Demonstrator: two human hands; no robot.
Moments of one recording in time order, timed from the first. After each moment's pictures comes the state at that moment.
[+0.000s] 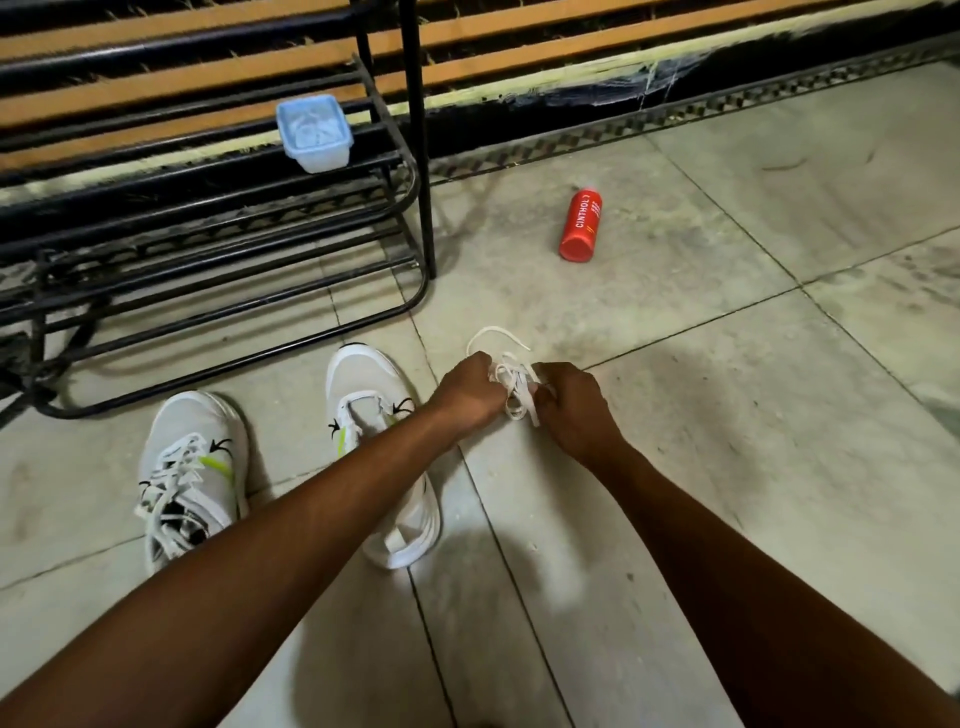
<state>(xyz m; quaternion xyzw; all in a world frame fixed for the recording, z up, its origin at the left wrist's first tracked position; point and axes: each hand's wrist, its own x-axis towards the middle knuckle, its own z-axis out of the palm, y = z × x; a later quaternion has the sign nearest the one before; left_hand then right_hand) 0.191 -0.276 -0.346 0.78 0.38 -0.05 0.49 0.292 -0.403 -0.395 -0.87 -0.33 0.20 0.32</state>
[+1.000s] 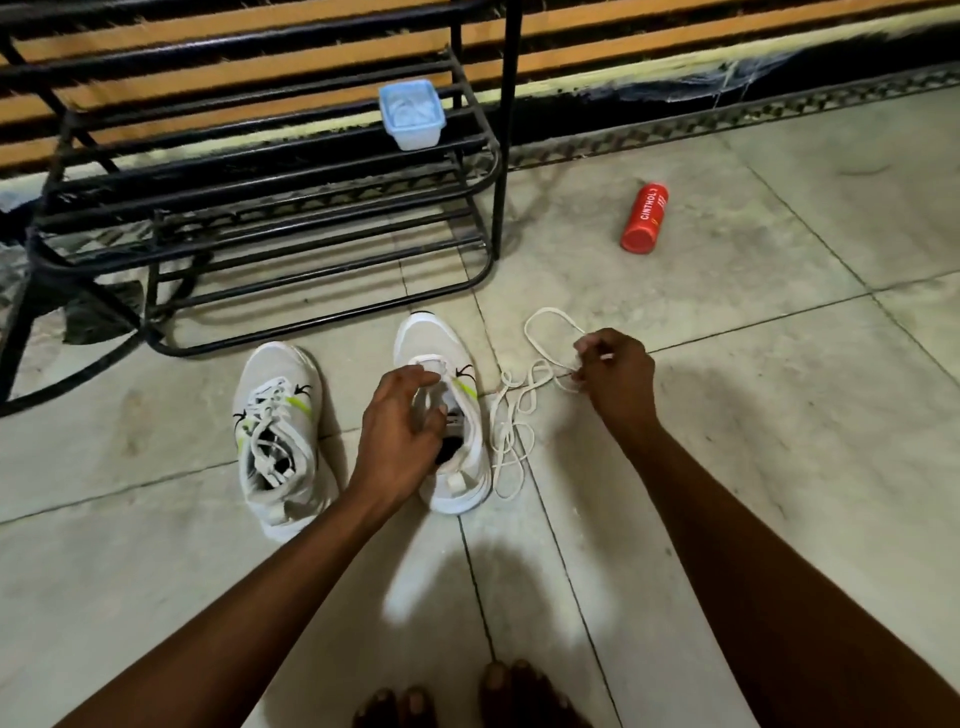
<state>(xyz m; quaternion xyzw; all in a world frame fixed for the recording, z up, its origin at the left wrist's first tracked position) 0.025 -0.268 -0.363 0.82 0.39 0.22 0.35 0.264 -0.385 -0.378 -0.82 -0.22 0.13 0.51</state>
